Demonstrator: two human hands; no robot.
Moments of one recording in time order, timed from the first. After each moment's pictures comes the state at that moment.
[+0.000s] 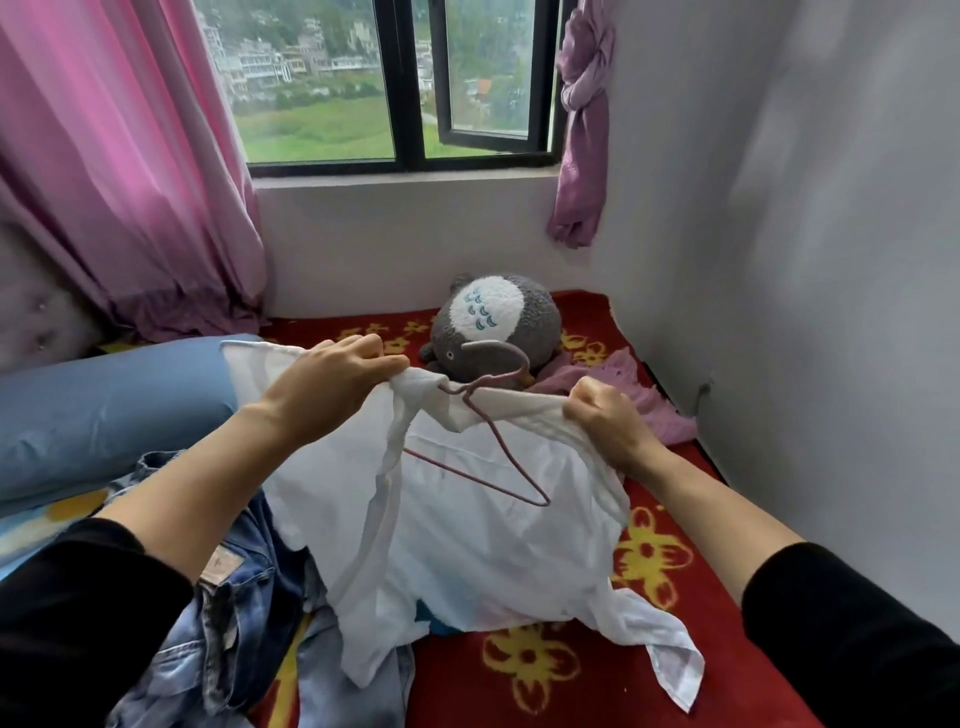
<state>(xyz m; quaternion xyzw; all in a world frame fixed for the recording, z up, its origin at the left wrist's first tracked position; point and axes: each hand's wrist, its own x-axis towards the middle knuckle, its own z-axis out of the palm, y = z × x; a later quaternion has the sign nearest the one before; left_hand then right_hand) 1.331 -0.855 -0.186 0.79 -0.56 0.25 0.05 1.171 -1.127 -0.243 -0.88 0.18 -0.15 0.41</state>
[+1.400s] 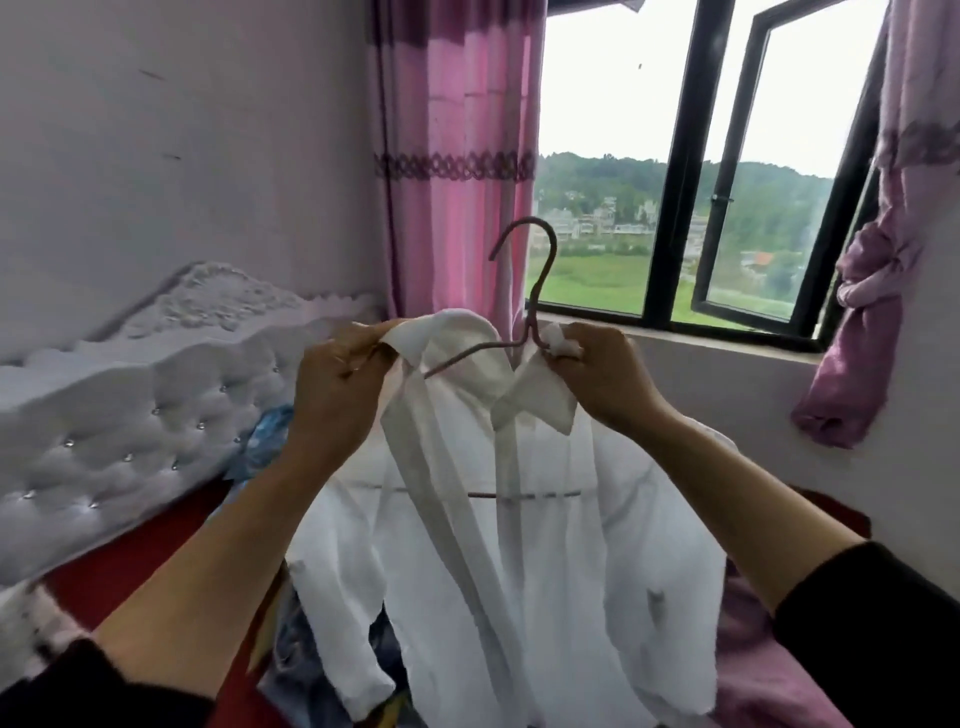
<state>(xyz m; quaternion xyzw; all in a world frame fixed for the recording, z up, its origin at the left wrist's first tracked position) 1.176 -0.738 -0.055 0.76 -0.15 0.43 0.47 1.233 -0.979 -0.043 -0.87 -0.18 -0.29 0.37</state>
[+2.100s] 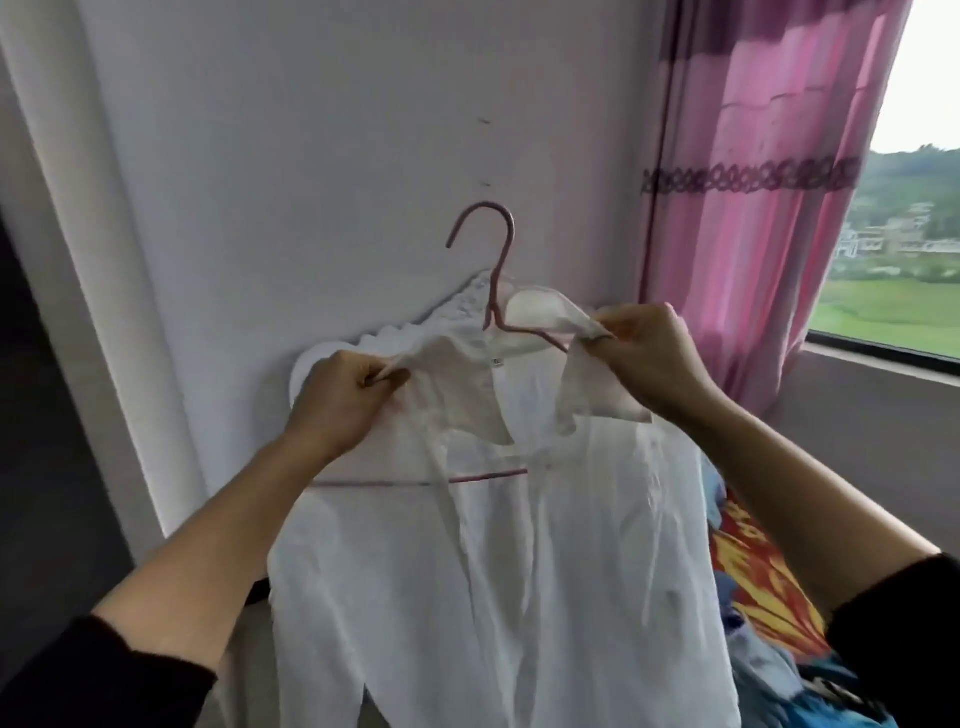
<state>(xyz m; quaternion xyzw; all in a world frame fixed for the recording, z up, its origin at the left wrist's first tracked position) 0.997 -0.462 -0.054 0.89 0.13 0.38 0.21 1.141 -0.705 -0.009 -0.78 -0.38 -0.19 0.46</state>
